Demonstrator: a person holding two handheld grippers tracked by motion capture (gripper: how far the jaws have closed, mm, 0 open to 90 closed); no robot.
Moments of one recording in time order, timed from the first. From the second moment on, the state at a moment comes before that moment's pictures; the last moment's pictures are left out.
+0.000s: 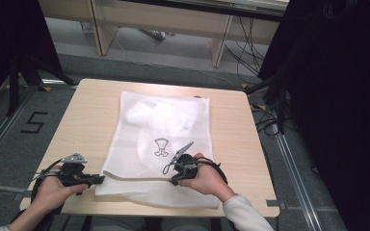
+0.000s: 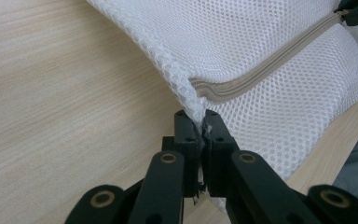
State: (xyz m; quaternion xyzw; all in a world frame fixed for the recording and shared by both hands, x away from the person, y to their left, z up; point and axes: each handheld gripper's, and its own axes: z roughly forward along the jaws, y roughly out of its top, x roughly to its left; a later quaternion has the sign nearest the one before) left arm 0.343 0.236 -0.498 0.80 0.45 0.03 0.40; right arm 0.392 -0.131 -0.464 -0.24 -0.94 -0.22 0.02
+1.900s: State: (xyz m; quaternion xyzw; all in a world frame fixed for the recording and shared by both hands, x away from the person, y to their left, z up) left arm 0.343 0.236 -0.499 0.79 0.45 0.03 0.41; right arm 0.390 -0.153 -0.461 -0.27 -0.94 -0.22 0.02
